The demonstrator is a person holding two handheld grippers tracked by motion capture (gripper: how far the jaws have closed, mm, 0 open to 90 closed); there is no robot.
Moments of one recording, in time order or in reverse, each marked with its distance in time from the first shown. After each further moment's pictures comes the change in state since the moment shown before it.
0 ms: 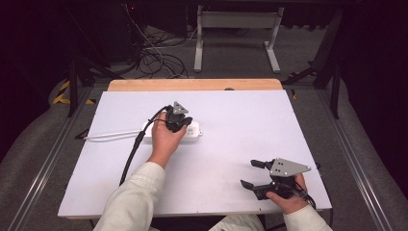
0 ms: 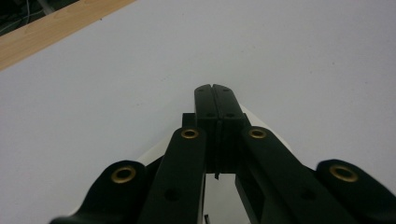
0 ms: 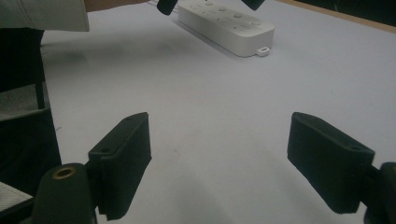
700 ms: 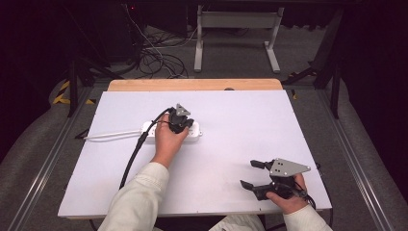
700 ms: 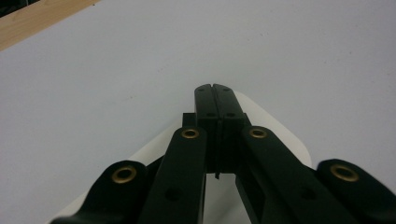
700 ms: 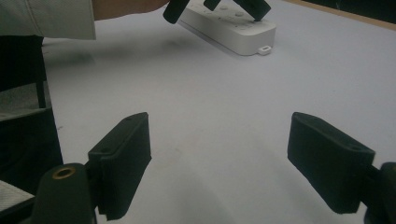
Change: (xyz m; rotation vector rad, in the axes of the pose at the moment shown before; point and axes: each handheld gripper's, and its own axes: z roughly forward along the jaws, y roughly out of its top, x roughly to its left) left arm 0.002 -0.005 0.013 0.017 0.016 -0.005; right arm 0.000 -0.001 0.001 0.004 0.003 0.002
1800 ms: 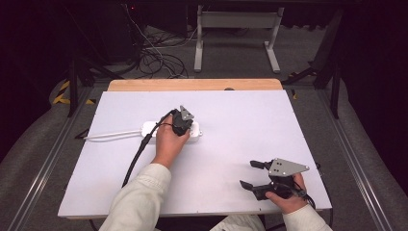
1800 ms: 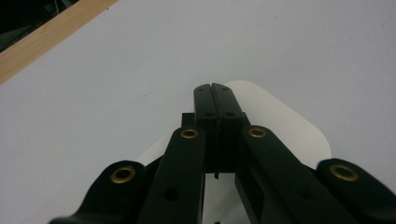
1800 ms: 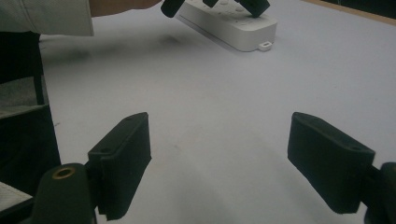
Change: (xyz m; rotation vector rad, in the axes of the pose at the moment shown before) left arm -0.011 0.000 0.002 0.034 0.094 0.100; right arm 0.000 -0.001 0.002 0.013 0.001 -0.002
